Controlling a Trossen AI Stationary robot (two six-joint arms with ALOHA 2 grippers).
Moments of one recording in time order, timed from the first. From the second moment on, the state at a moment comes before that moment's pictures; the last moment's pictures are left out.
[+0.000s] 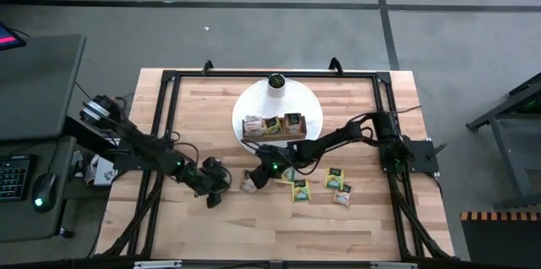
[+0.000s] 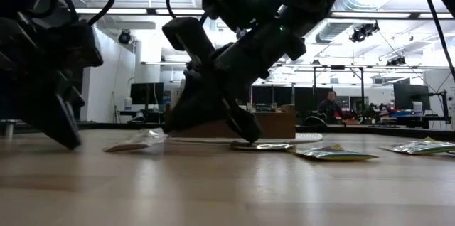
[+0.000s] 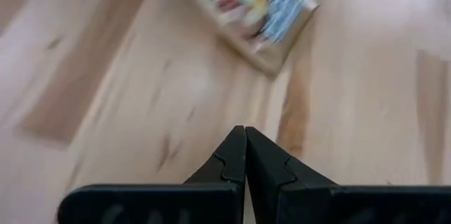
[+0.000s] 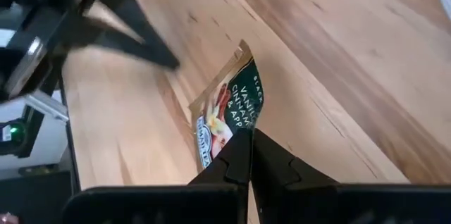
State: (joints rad) left arm -0.56 1.41 0.39 0.13 -0.29 -0.81; right arm 0.11 2.13 1.26 0.18 -0.15 1.01
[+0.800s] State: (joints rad) left arm -0.56 1.16 0.40 -0.07 -0.33 -0.93; right arm 0.05 1.55 1.26 -0.20 0.09 0.42
